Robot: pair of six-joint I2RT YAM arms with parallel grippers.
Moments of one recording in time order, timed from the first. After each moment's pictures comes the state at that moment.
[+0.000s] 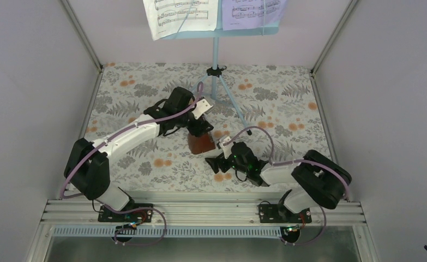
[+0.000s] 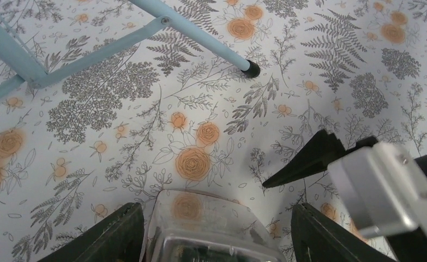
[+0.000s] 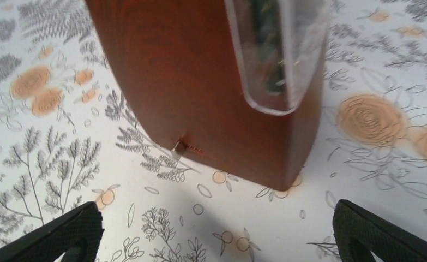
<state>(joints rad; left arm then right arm) -0.65 1.54 1.17 -0.42 0.34 0.16 0.84 1.44 0.33 0.58 -0.02 0.19</state>
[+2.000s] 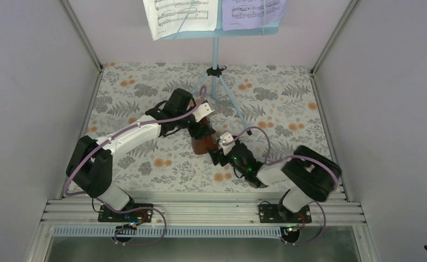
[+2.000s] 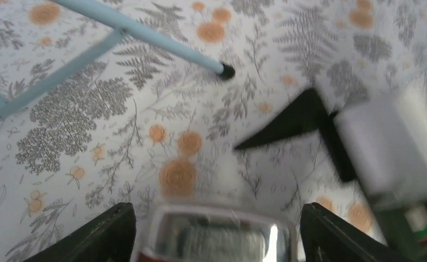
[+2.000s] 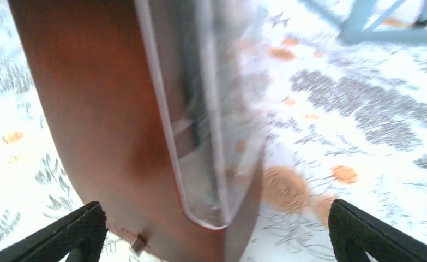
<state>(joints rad) -0.63 1.56 1.14 -0.33 0.47 0.30 0.88 1.63 0.34 0.87 0.22 0.03</state>
